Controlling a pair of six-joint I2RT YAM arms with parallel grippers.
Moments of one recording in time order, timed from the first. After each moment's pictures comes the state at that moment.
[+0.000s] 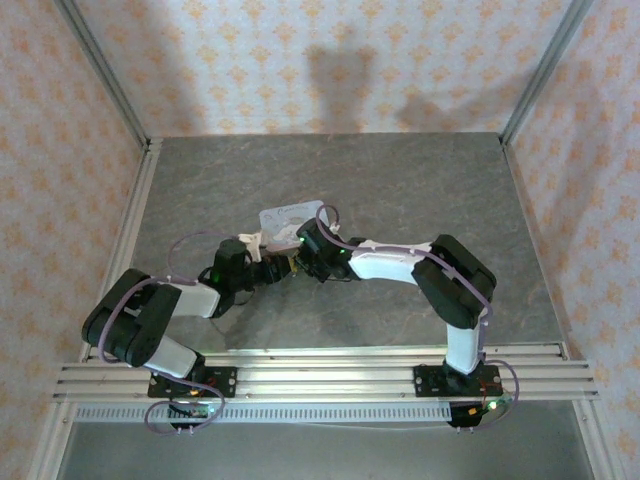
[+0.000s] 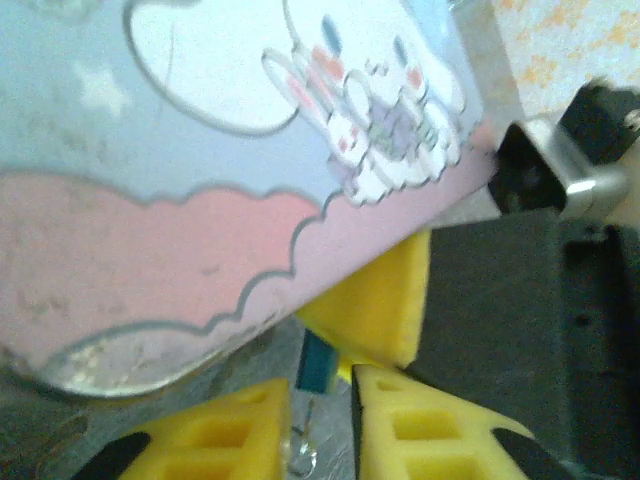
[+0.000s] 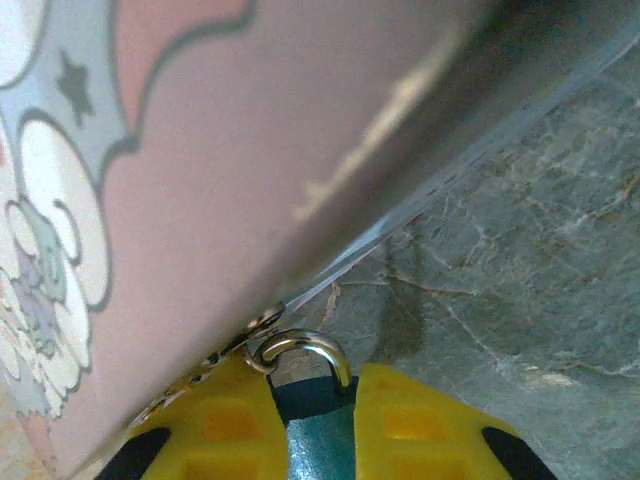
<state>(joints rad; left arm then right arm) -0.34 1.48 0.32 0.64 0.46 -0.72 0.88 1.87 1.12 -0.13 -0.02 1.48</state>
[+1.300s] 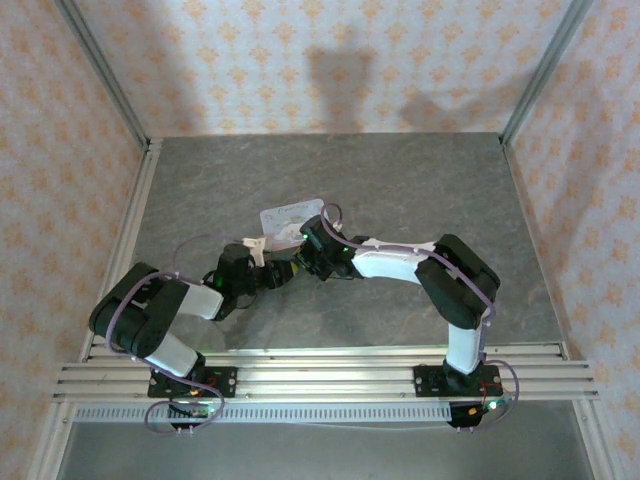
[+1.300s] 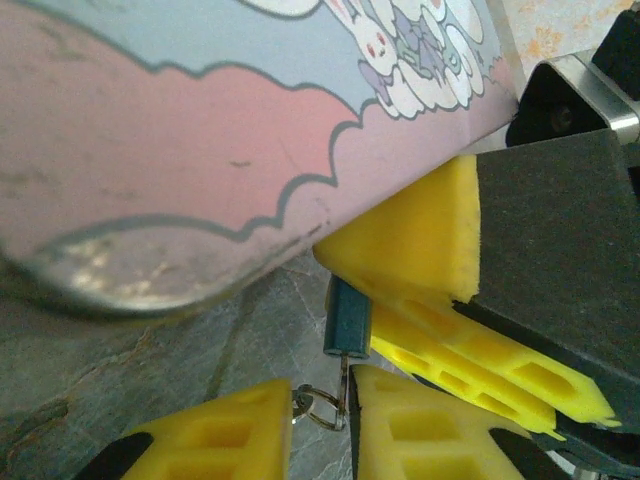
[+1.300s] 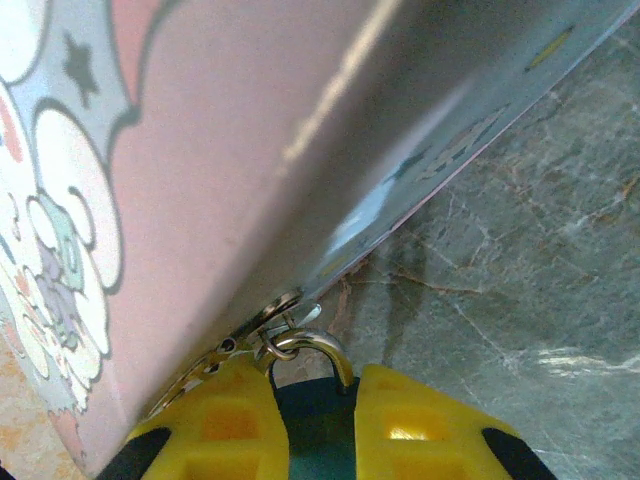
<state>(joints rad) -0.37 1.54 0.30 0.70 0.46 -0.71 0.86 1.86 1.12 -0.12 -0.06 1.50</state>
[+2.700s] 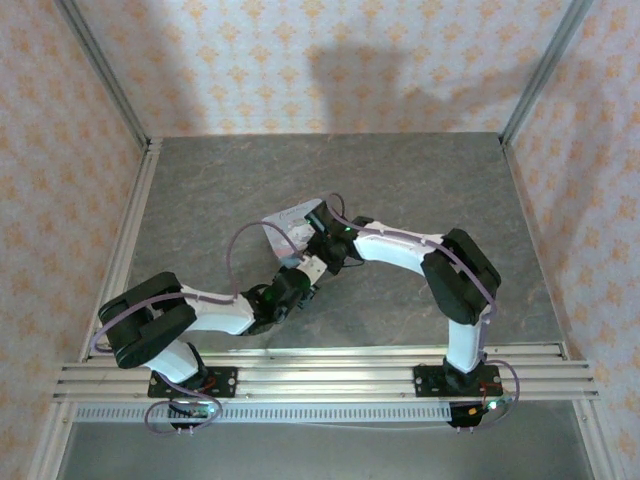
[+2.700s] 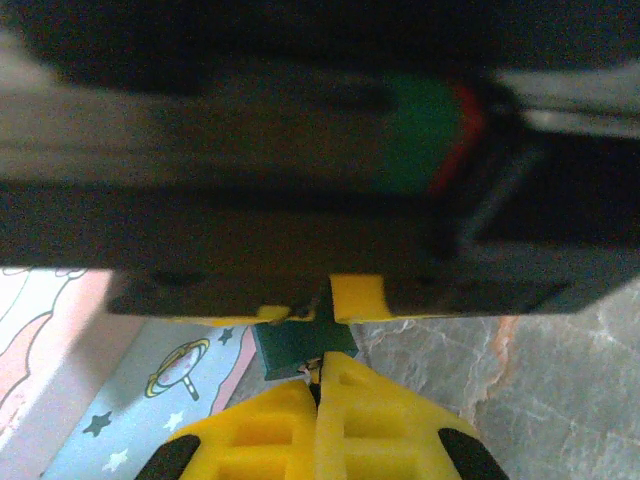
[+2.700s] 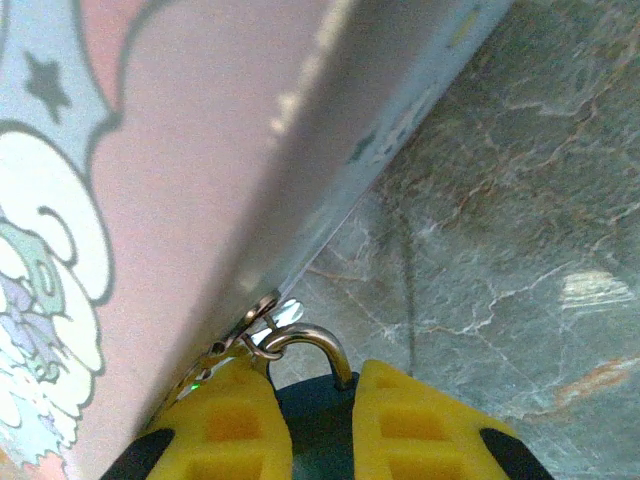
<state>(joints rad) -0.92 1.53 0.47 0.42 -0.49 0.05 0.80 1.88 1.27 -0.47 -0.16 1.36</state>
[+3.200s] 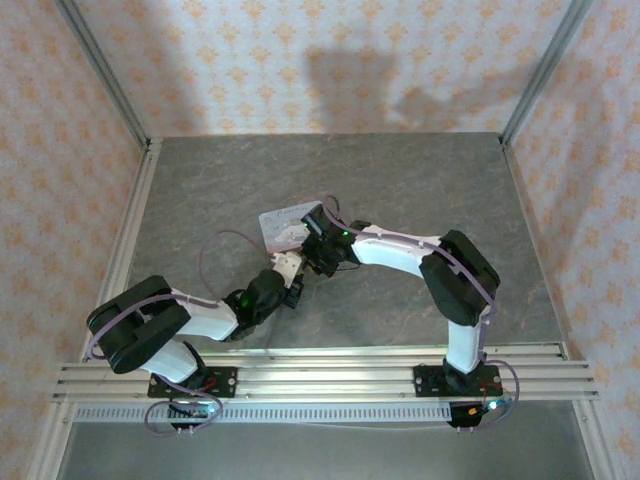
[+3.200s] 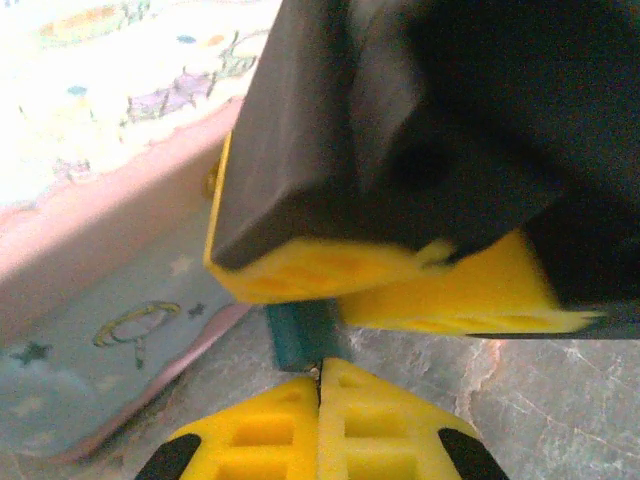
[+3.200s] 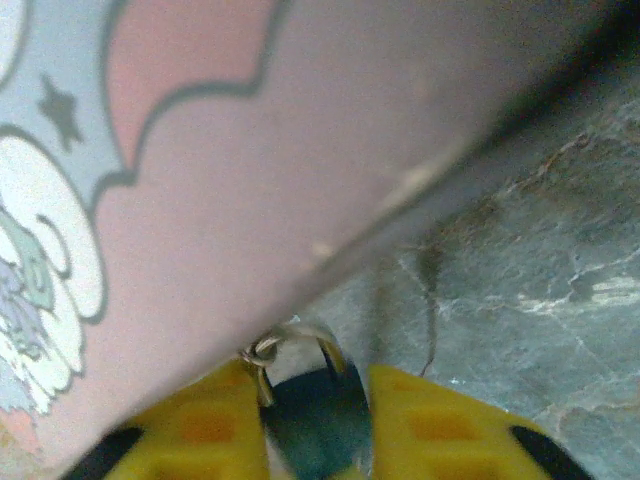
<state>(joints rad) -0.78 1.48 0.28 0.68 -0.28 -0.18 0.82 1.86 1.24 -0.39 -0.18 1.38</state>
